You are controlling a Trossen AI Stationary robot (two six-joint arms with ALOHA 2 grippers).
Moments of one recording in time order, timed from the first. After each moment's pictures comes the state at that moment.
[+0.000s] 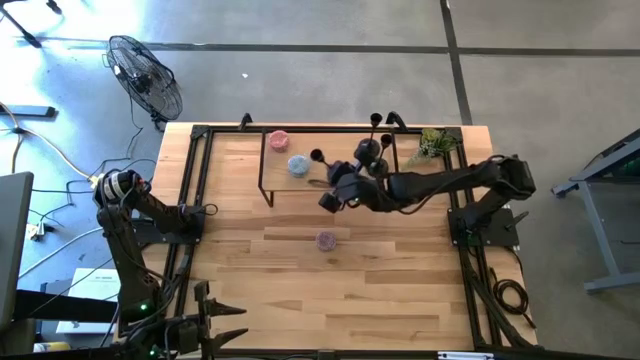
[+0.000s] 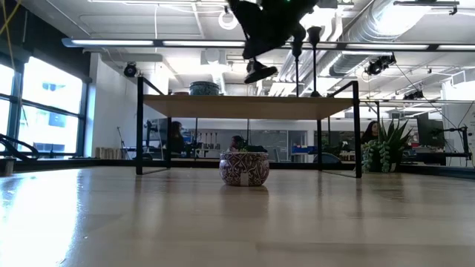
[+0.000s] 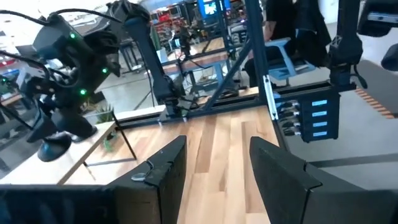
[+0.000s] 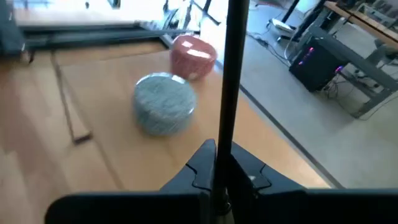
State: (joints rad) left arm -1.24 1.55 1.19 -0.01 -1.39 -0.19; right arm 0.04 1.63 1.28 -0.23 0.76 0.13
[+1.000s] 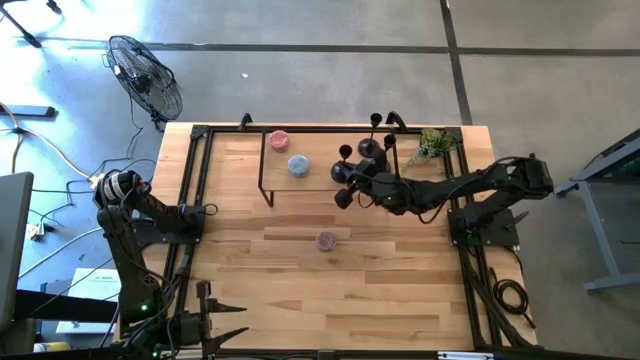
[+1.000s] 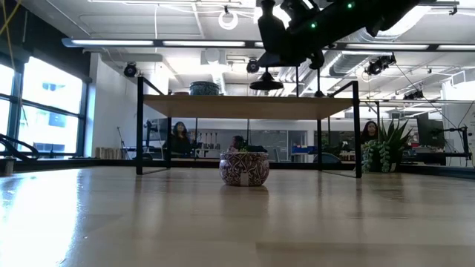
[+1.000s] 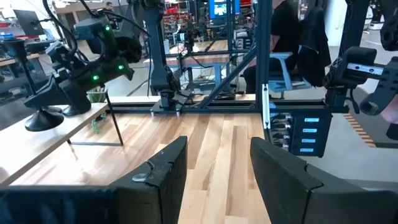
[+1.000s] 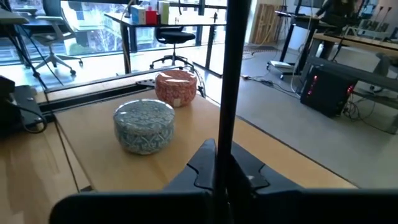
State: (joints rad) left arm -1.24 1.56 1.19 -0.06 -1.41 -0.42; right arm 0.00 1.49 0.81 0.48 0.72 0.07
